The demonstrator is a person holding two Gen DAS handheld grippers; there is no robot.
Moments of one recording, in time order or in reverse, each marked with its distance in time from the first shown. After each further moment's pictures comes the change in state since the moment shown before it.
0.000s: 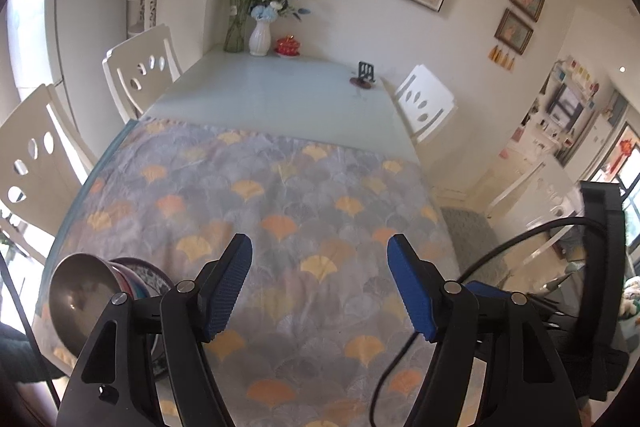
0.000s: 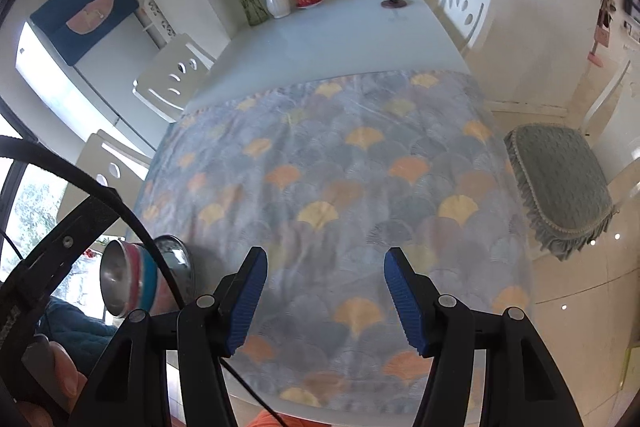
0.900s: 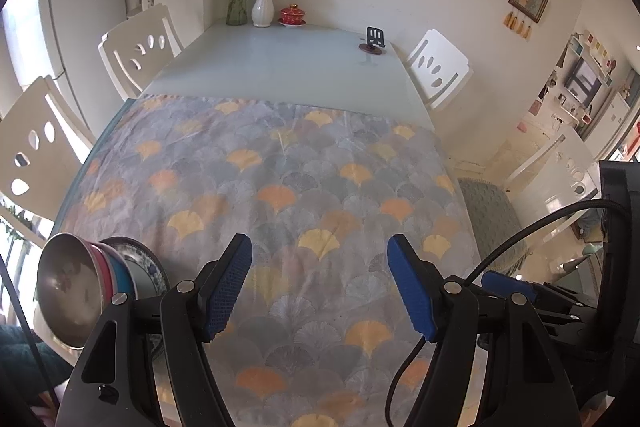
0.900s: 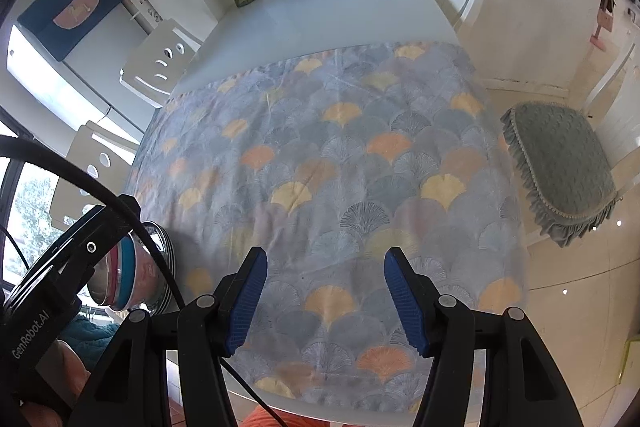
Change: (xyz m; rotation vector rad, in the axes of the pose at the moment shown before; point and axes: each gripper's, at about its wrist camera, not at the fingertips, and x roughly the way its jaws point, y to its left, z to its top) left arm 0.031 -0.025 -0.012 0.019 0.100 0.062; right arm 0.021 -0.037 0.000 0.026 0.080 0.019
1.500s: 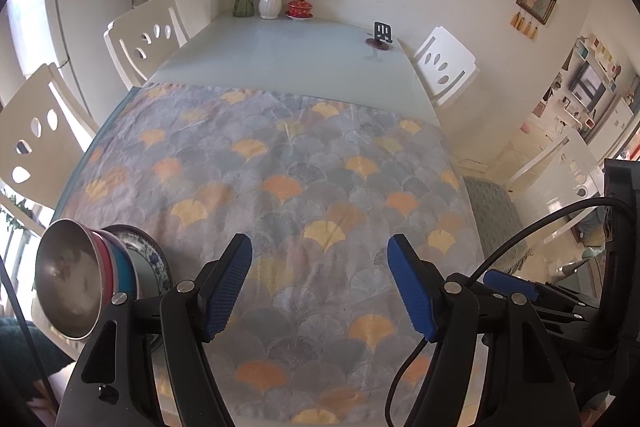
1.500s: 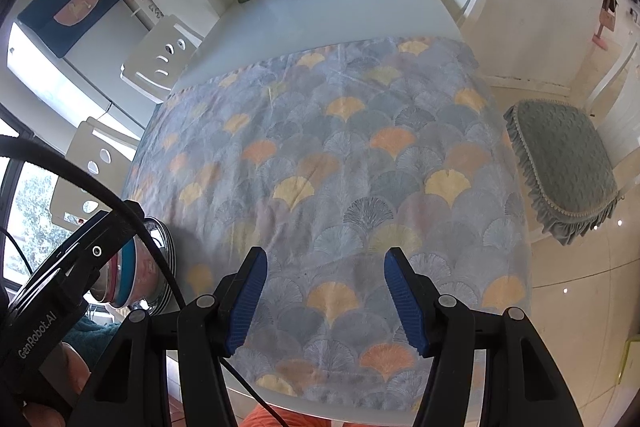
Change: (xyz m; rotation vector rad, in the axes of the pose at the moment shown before) left arm 0.002 0.008 -0.005 -0.026 0.015 0.003; right arm 0.005 0.002 -0.005 -0.001 0.009 0.006
